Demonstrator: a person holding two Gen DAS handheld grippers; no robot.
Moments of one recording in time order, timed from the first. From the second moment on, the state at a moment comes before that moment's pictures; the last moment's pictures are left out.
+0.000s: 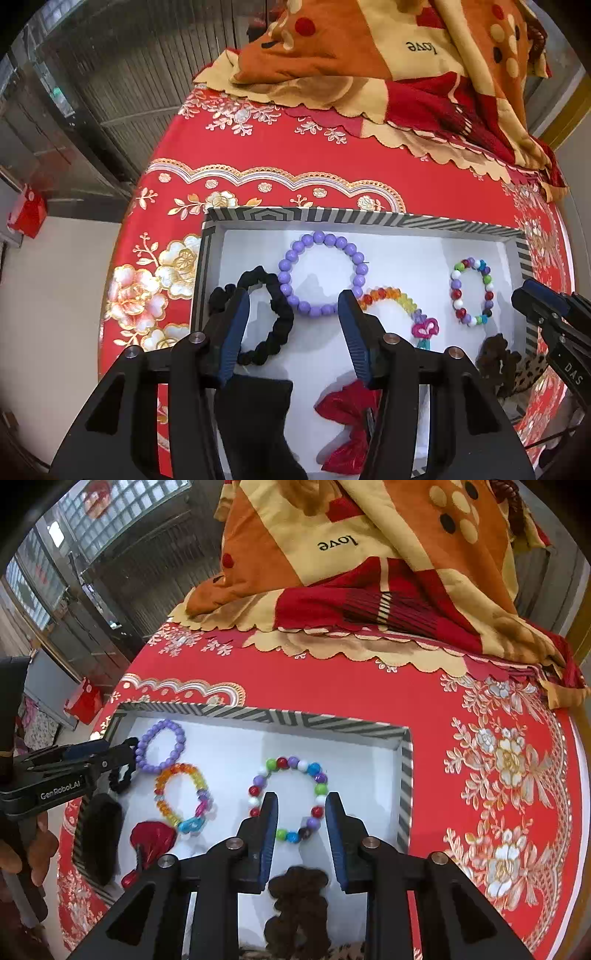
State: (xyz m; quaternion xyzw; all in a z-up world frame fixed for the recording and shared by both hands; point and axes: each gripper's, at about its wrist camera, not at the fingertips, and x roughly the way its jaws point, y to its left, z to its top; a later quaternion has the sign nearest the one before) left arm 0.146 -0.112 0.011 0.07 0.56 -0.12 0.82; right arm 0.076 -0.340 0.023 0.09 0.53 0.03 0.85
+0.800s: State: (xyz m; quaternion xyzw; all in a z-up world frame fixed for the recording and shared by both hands) left arm 0.067 -0.106 0.051 0.08 0.51 -0.14 0.84; right arm -0.007 -0.321 0.061 0.09 0.50 0.02 0.86
